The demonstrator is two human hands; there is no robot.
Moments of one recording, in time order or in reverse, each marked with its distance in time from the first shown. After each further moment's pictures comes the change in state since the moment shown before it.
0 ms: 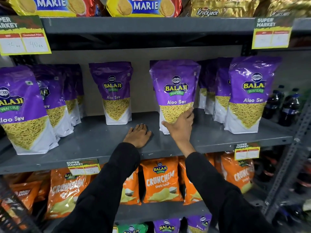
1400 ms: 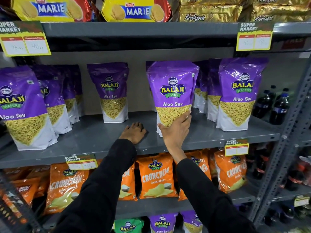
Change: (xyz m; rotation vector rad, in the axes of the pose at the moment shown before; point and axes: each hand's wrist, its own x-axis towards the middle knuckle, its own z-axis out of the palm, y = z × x) left_hand -0.002 0.006 -0.004 0.047 0.011 -0.006; right_hand -0.047 -0.010 -0.026 -0.017 0.081 0.035
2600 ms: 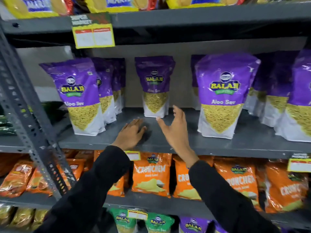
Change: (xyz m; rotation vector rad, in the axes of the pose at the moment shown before) left_hand -0.109 -0.137 -0.029 -0.216 0.224 -0.167; right_hand -0.072 -0.078 0.080 0.341 -0.330 -0.376
